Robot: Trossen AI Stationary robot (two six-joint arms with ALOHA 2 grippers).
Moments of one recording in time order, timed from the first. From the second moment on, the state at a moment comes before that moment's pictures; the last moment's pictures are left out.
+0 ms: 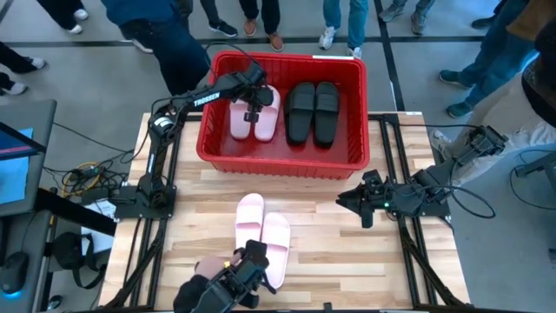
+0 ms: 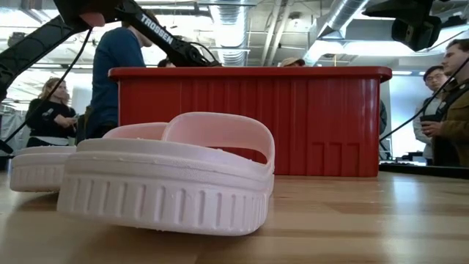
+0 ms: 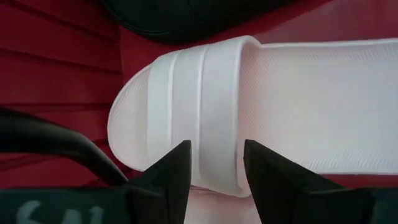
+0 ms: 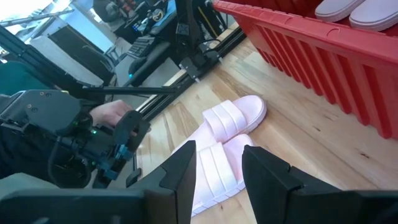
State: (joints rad) left arm 0.79 2.14 1.81 -0.64 -0.01 1.03; right arm 0.59 0.81 0.62 -0.20 0.63 0.88
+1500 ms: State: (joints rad) left arm 0.68 1.90 2.33 -1.23 0.12 0.64; right arm 0.65 0.80 0.62 -0.18 0.63 0.75
